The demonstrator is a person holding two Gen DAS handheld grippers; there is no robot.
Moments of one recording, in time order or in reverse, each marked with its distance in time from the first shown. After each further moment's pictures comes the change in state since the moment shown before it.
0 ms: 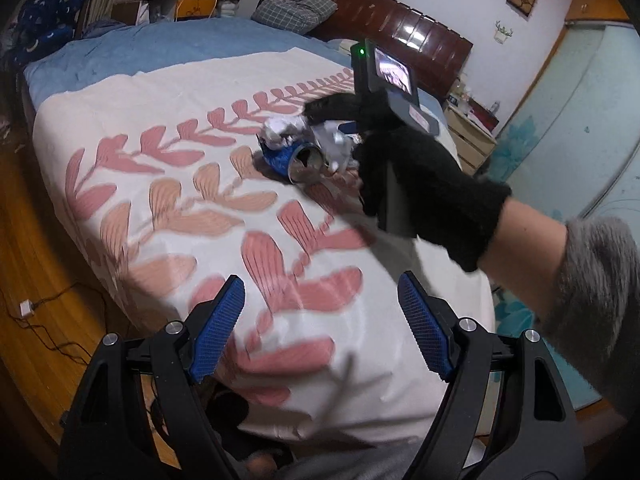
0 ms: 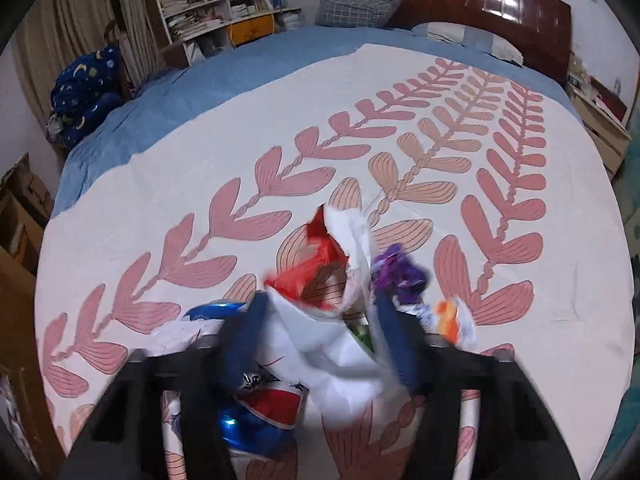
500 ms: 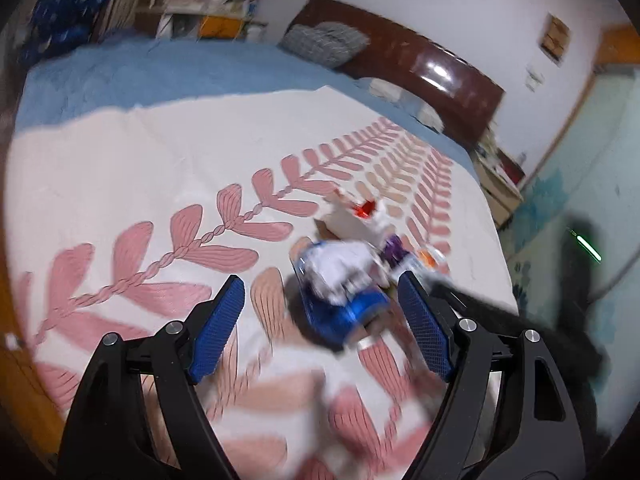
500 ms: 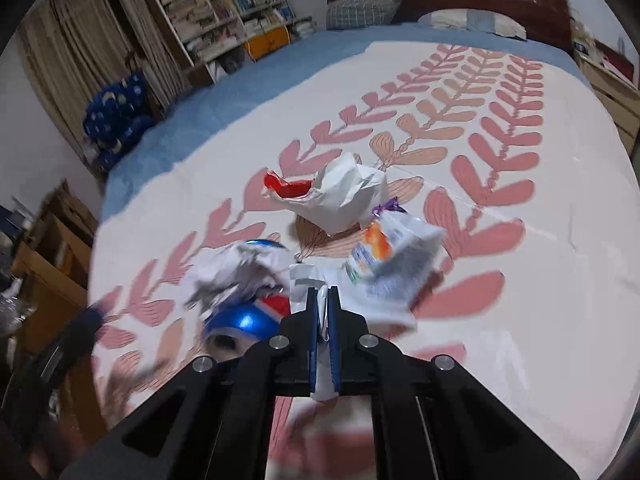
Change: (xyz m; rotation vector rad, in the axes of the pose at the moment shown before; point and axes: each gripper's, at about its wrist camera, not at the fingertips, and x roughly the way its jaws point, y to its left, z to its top) left arm 0.106 0.063 0.122 -0.124 -0.113 0.026; right arm -0.072 -0.051 -0.065 0.136 -0.048 0.212
